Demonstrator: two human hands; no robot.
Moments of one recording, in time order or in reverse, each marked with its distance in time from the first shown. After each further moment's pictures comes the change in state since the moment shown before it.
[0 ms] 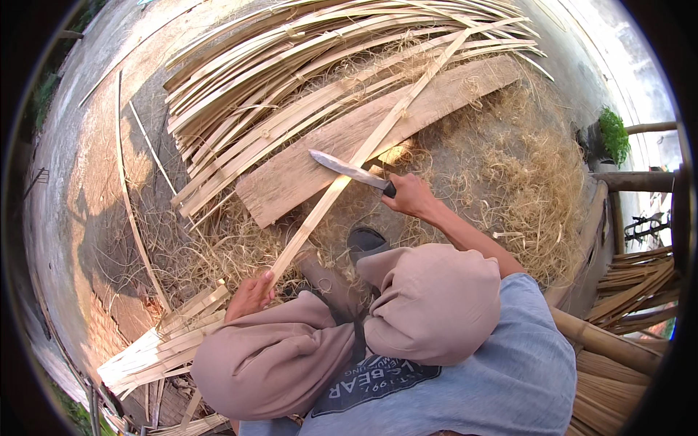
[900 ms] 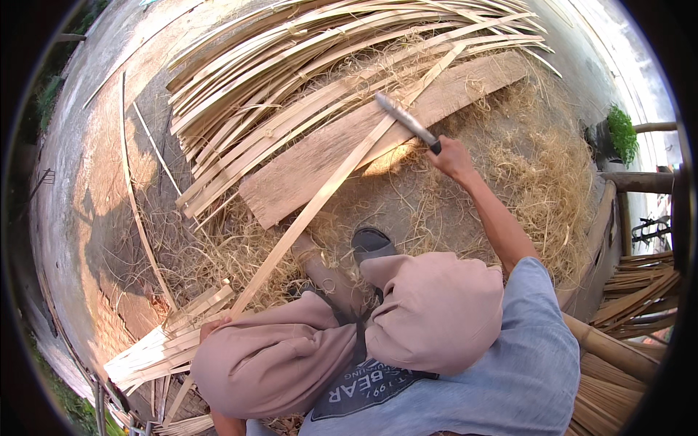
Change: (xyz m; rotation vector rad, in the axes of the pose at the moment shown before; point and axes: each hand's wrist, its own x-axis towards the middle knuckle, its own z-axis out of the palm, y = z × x) left_hand -0.099 -0.102 -0.063 0.124 0.417 -0.203; right_hand 0.043 0.111 -0.035 0.050 0.045 0.301
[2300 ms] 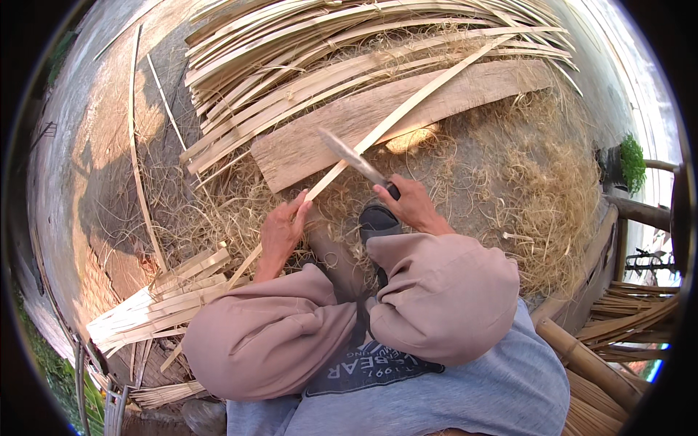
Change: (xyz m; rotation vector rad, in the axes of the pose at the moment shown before) left_hand 0.073 0.182 0.155 0.204 0.346 0.846; right_hand -0.130 -0.144 0.048 0.415 -0.173 -0.227
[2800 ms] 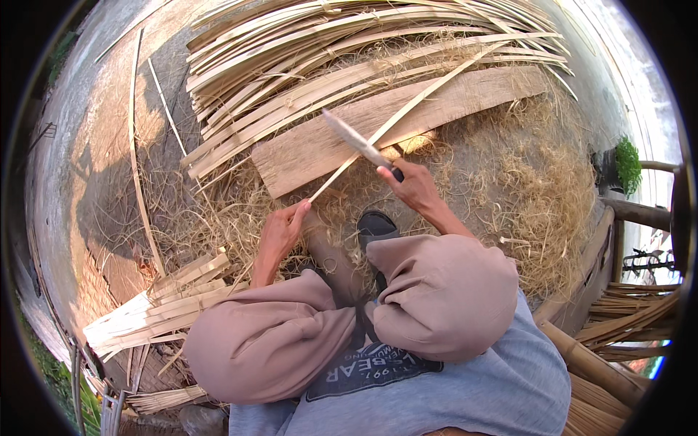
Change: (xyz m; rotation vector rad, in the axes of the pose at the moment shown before) left_hand 0.019 0.012 -0.014 -0.204 -0.204 -0.188; right_hand 0.035 0.014 -0.019 -0.115 0.168 -0.039
